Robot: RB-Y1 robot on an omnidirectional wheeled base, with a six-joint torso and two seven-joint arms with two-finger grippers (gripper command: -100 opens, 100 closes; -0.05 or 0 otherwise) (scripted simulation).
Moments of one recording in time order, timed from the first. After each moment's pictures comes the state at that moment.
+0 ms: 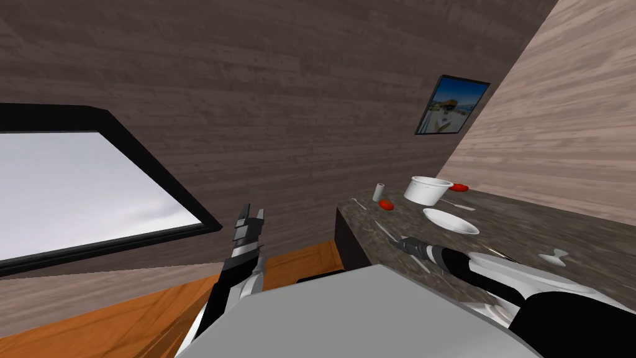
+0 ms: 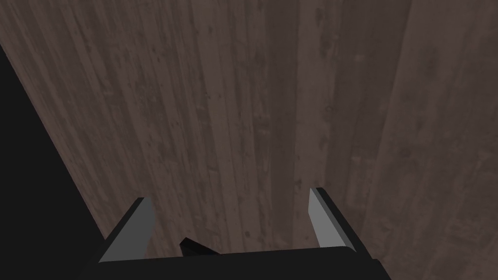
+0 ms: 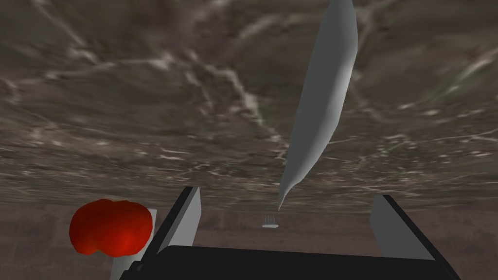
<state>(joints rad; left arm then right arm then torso) 0.54 0.02 0.00 -2.20 0.06 -0.42 0.00 0.81 -1.28 0.07 -1.69 0.31 -0.16 0.13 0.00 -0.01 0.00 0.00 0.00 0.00</state>
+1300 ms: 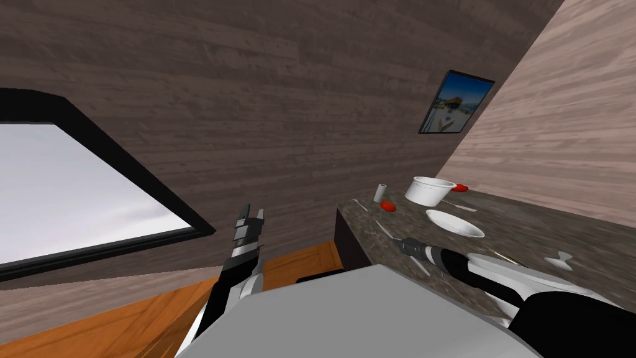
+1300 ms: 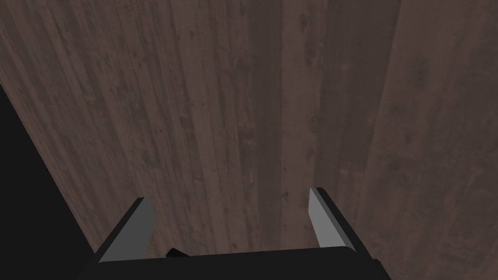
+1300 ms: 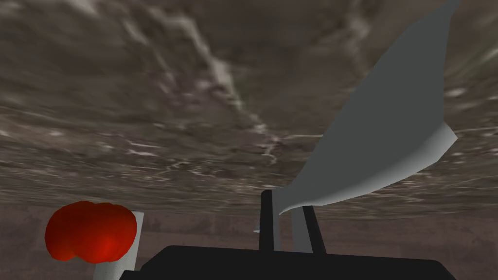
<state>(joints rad) 0.54 0.02 0.00 -2.20 0.06 -0.42 0.00 0.79 -1.27 0.09 -1.69 0.29 -0.17 0.18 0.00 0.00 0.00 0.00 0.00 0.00</state>
